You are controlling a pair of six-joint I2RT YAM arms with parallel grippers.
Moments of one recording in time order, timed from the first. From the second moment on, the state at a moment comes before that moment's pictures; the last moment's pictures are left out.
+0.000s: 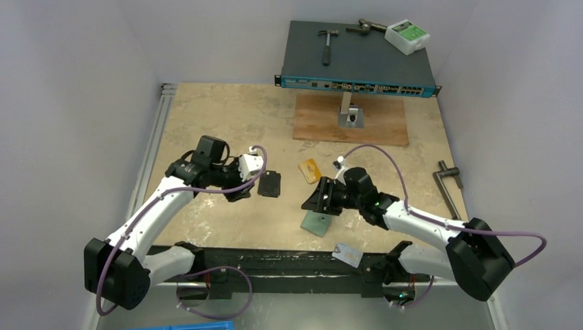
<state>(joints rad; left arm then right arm) -0.37 1.13 0.88 -0.74 0.52 0.68 0.67 1.16 0.40 0.13 -0.36 0.94</state>
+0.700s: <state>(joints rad) 0.05 1.01 0.85 -0.76 0.60 0.63 0.59 0.98 0.80 -0.32 0.08 0.63</state>
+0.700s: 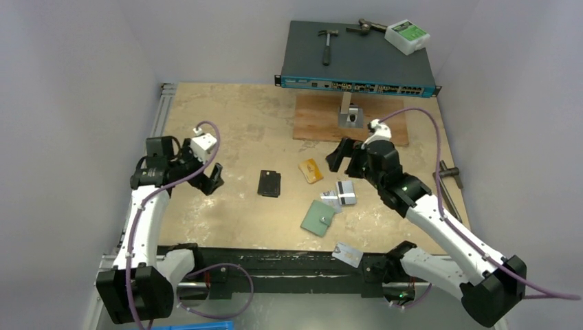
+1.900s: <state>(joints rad) 0.12 1.33 0.44 0.58 0.54 0.07 0.18 1.40 0.30 1.04 0.69 0.20</state>
